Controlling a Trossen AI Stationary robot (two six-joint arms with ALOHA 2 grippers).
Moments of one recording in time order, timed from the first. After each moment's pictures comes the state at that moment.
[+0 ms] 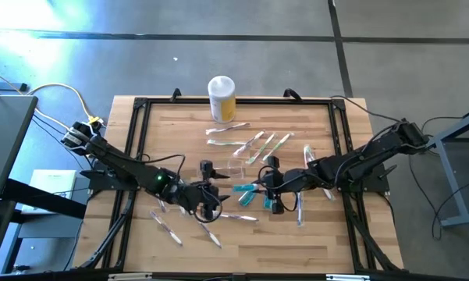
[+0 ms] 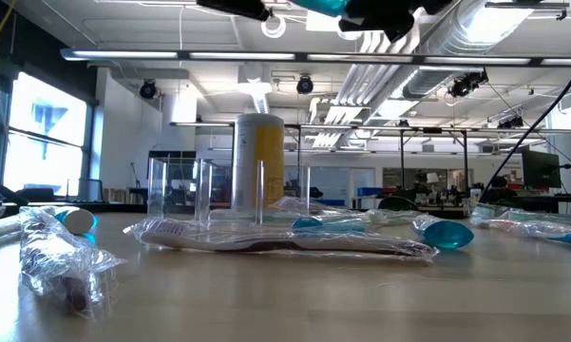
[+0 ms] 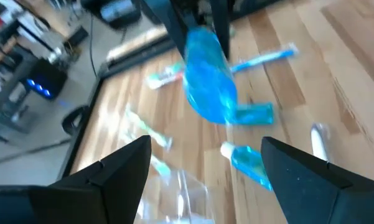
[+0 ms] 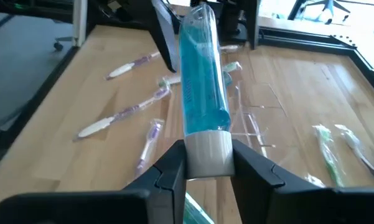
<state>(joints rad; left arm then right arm) -0.46 1.44 1.07 -0.16 -0.67 0.12 0.34 1.37 0.93 -0.07 0.29 0.08</state>
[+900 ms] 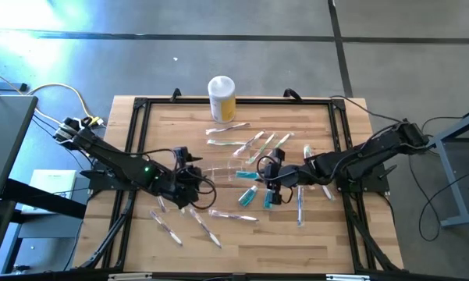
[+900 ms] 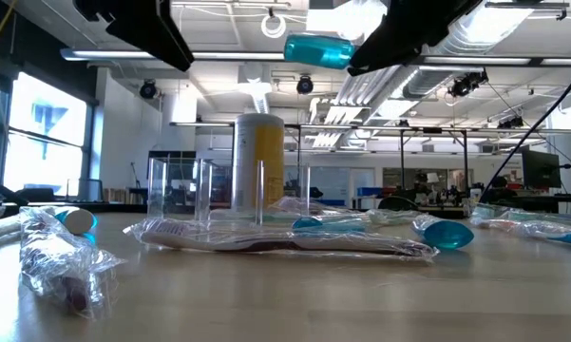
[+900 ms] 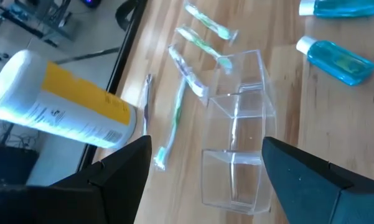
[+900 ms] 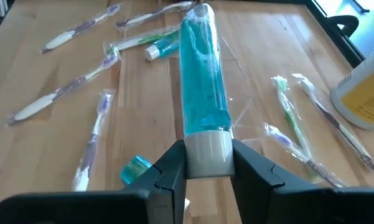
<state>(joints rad) -0.46 1.31 1.07 -0.74 -0.84 -0.27 0.29 1.37 0.93 -0.22 0.38 0.18</state>
